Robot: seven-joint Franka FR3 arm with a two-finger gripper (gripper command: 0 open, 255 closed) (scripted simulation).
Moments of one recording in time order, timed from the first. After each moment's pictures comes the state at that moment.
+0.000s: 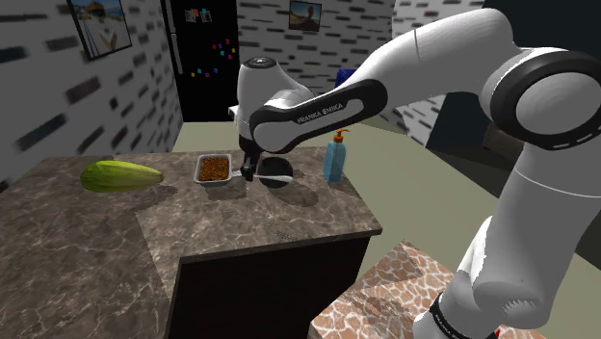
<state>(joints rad) 0.22 0.11 0.19 -1.95 -0.23 2.27 -0.23</state>
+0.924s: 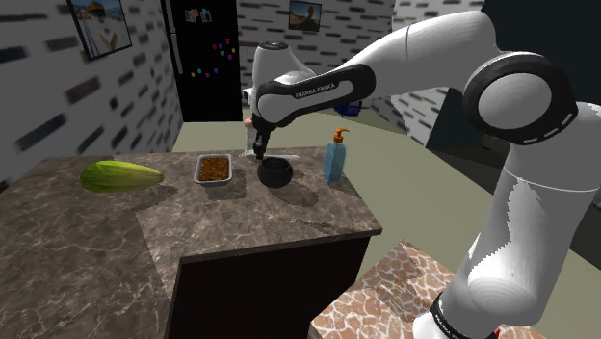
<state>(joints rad) 0.14 0.18 0.14 -1.80 -0.18 2.21 -0.40</state>
